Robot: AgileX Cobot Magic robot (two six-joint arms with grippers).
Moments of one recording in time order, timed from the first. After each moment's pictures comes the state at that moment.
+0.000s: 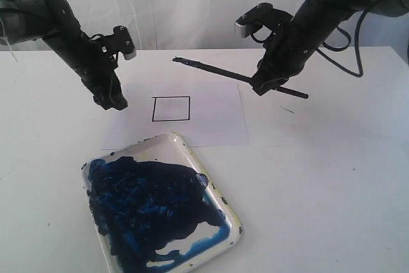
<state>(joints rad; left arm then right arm) -0.23 2.25 -1.88 -0.32 0.89 1.20 0.23 2.07 -1.72 0.34 0.98 -0.78</state>
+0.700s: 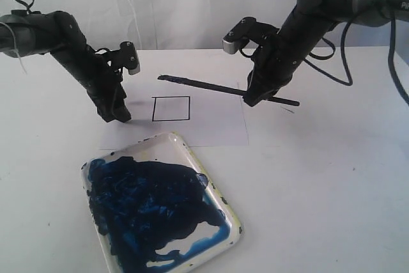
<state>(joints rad) -0.23 2.31 -1.89 -0.36 0.88 1.31 0.27 2.11 -1.72 0.34 0.98 -0.89</state>
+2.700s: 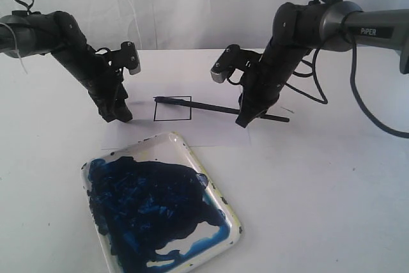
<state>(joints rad) -0.23 2.33 -1.90 -0.38 0.89 1.33 0.32 2.21 -1.73 0.24 0.88 -0.89</state>
